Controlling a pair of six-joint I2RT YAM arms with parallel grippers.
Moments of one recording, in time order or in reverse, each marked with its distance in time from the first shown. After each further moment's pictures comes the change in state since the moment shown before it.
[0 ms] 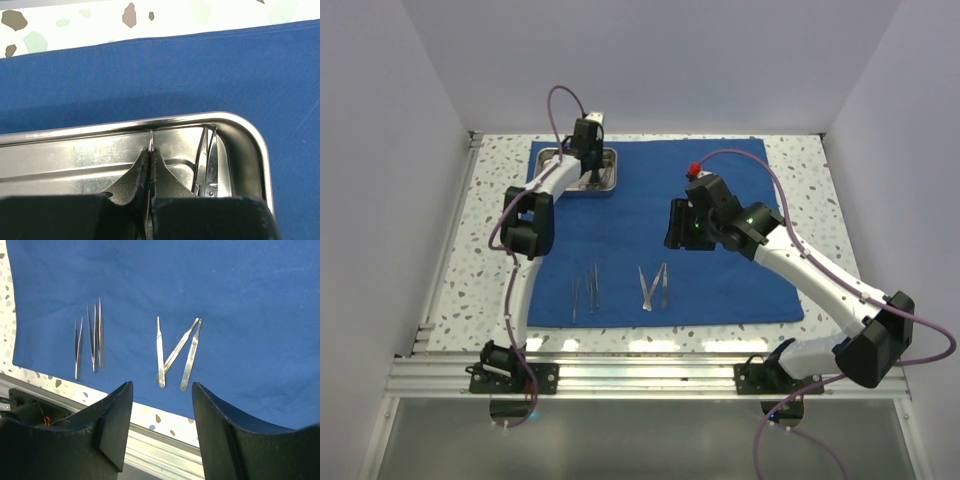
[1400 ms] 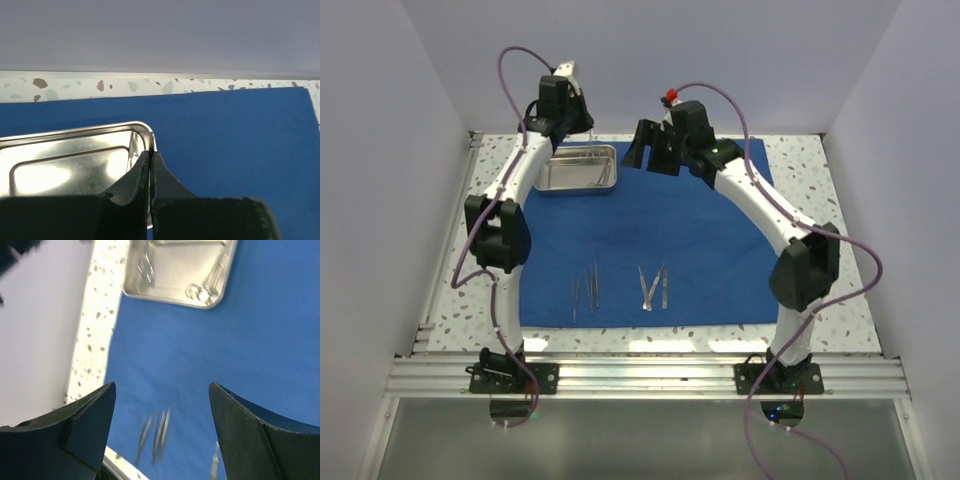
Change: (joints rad) left arm 0.060 -0.316 -0.008 -0.084 0.205 -0.200; right arm -0.166 0.465 0.486 0.254 -0.268 -0.043
